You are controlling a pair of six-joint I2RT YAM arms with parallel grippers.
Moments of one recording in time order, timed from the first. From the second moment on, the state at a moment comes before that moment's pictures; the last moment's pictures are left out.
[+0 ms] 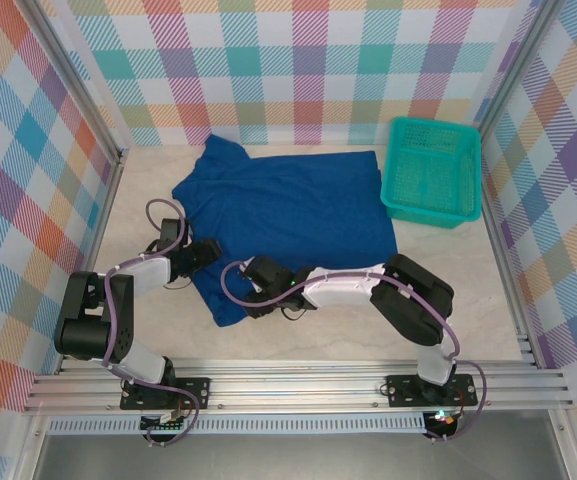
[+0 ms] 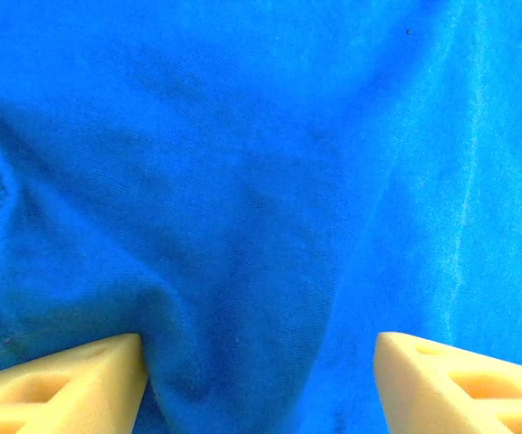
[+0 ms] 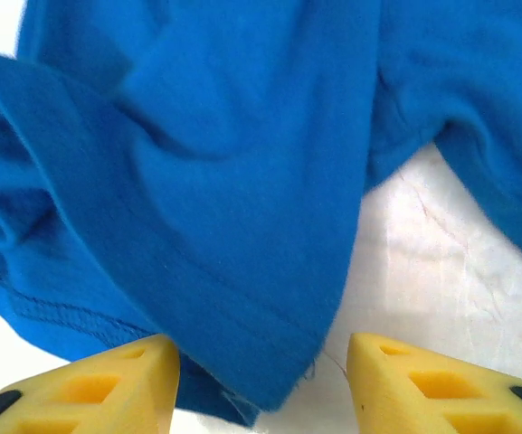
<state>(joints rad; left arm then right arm) -0.08 1.54 0.68 -0.08 0.13 -0.60 1.09 1.92 1.17 -0.20 0.01 0.35</state>
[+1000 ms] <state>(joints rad) -0.08 1.53 0.68 -0.08 0.14 -0.60 1.09 1.74 0.97 -0.30 0.11 0.40</state>
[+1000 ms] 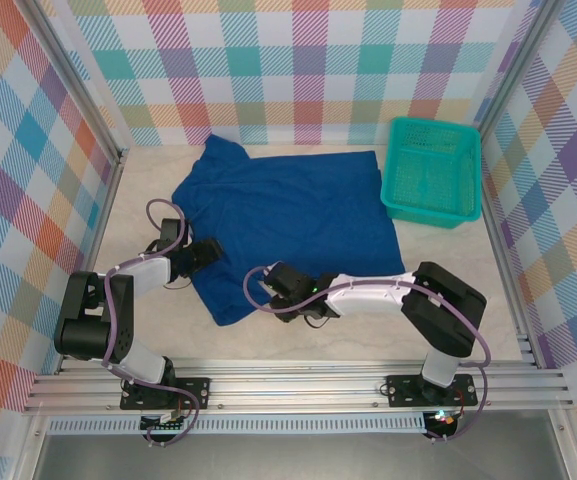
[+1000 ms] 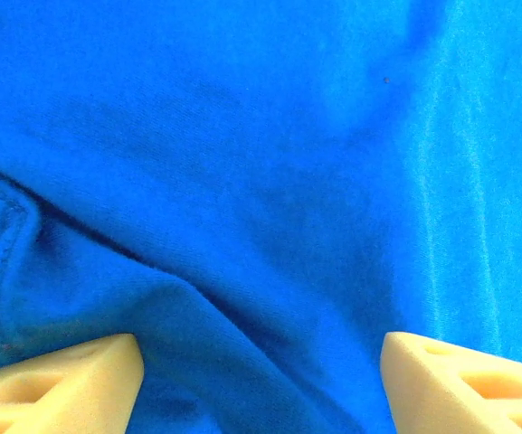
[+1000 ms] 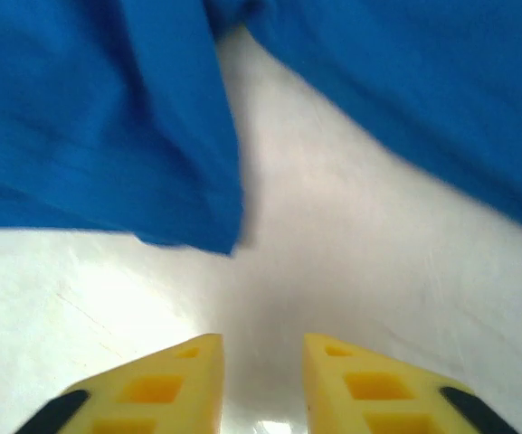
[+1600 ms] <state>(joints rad) -0.14 1.14 0.59 -0.27 0.22 -0.67 1.07 1.83 1.07 -0.05 -0.14 0.34</state>
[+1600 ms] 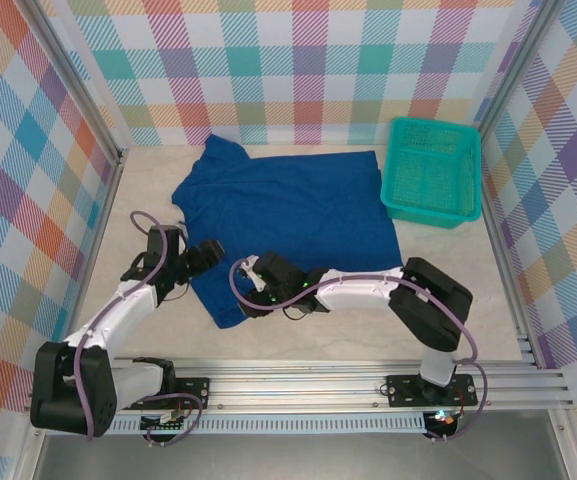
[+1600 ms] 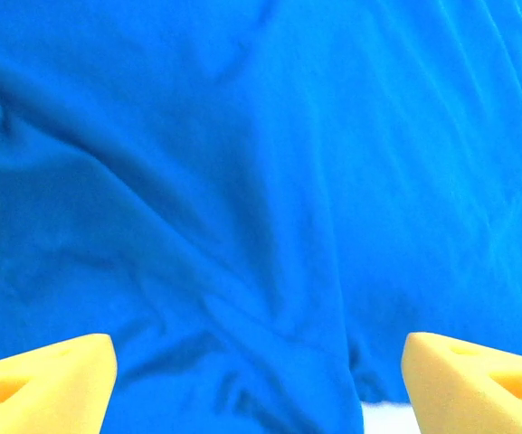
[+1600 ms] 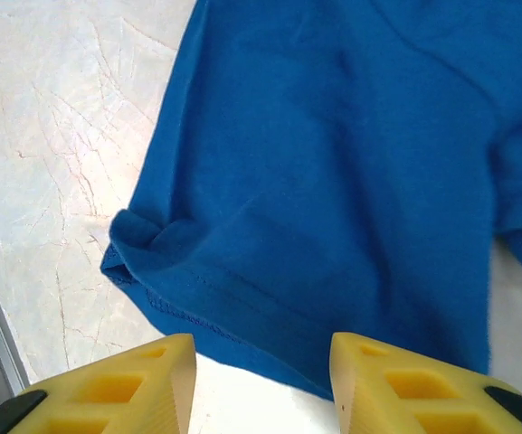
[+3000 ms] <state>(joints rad) -0.07 1.40 0.67 -0.17 0.19 -0.70 1.12 2.12 1.26 0.21 -0.41 0.22</state>
